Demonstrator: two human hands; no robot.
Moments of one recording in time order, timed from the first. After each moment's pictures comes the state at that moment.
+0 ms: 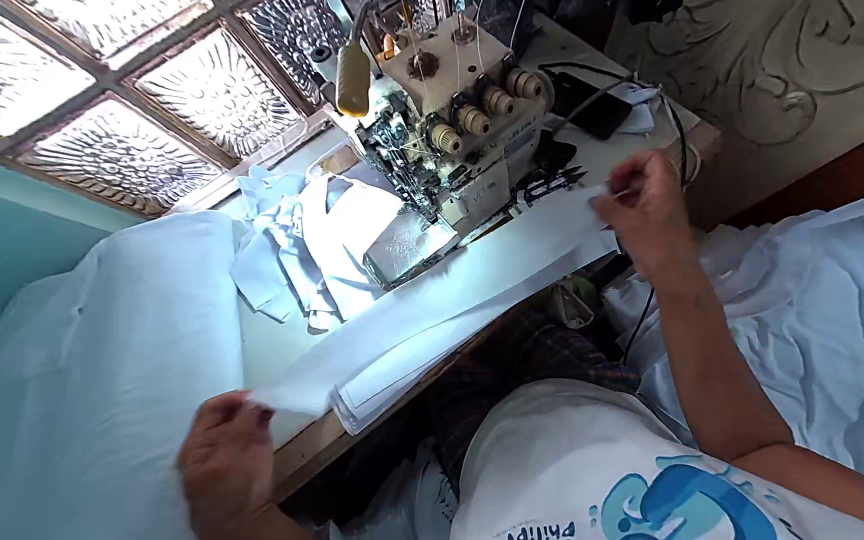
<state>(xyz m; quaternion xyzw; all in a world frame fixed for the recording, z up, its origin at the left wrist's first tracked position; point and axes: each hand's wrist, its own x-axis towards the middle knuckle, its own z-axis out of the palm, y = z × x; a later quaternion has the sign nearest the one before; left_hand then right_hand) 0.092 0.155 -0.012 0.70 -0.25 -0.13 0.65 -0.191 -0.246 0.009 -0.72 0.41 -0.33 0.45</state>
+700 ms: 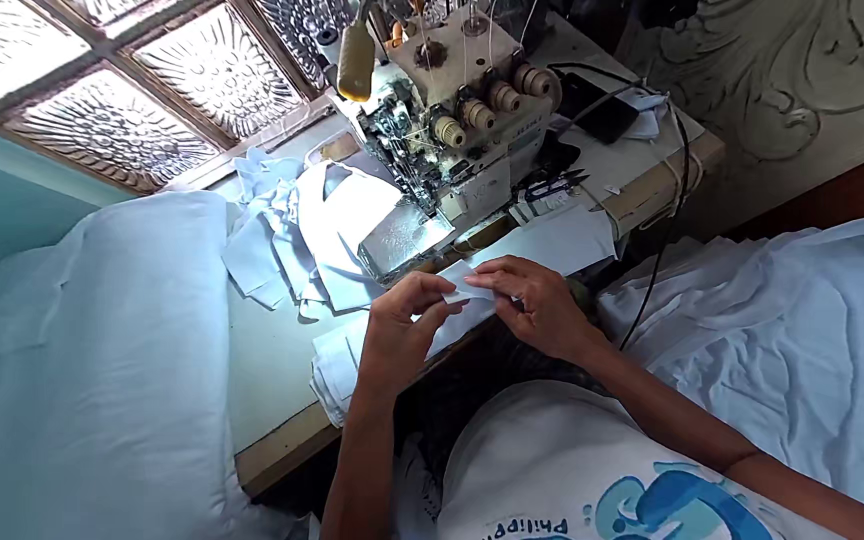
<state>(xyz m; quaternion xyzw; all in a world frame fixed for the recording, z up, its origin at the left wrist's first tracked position) 0.006 -0.016 0.008 0.65 -0.48 -0.26 0.53 -0.149 -0.158 -0.023 -0.88 0.09 -0.33 0.34</state>
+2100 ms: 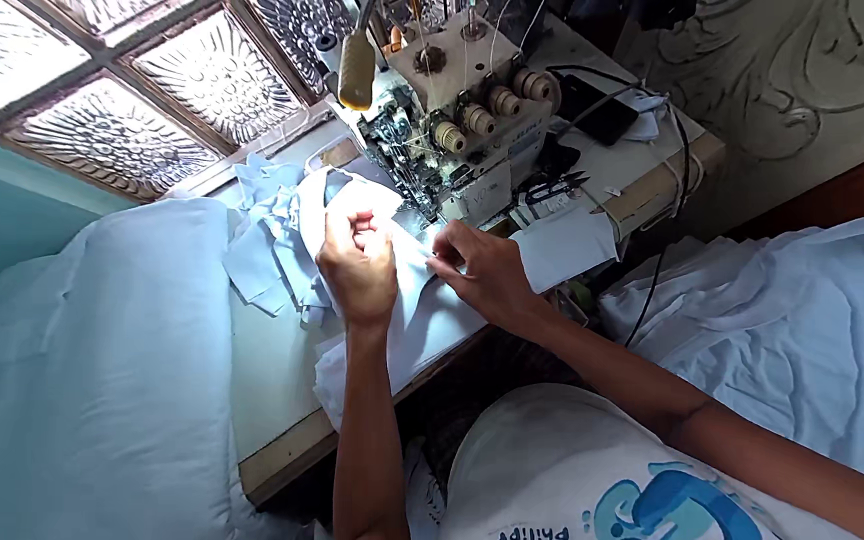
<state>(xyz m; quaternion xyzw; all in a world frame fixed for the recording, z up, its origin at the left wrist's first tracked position) 0.058 -0.069 0.009 0.77 -0.41 0.10 0.49 -0.080 -0.154 -0.002 -0.85 0.15 -0.40 0.30</state>
